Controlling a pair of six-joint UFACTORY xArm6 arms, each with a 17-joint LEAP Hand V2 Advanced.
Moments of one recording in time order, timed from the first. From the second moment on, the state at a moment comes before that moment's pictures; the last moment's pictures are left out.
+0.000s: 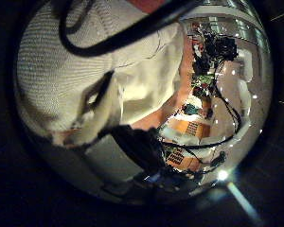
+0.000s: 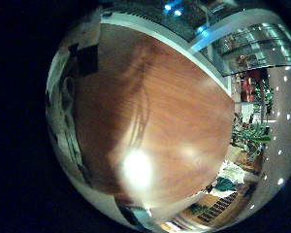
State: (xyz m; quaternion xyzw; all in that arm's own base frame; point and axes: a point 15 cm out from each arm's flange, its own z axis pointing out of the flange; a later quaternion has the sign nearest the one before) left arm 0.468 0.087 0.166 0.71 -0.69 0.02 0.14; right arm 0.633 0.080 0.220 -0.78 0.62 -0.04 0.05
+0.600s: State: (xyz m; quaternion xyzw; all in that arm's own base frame) left arm 0.463 0.090 0.244 0.69 -0.72 0.07 0.04; right arm 0.542 0.097 0.265 -0.82 0.58 -0.01 0.01
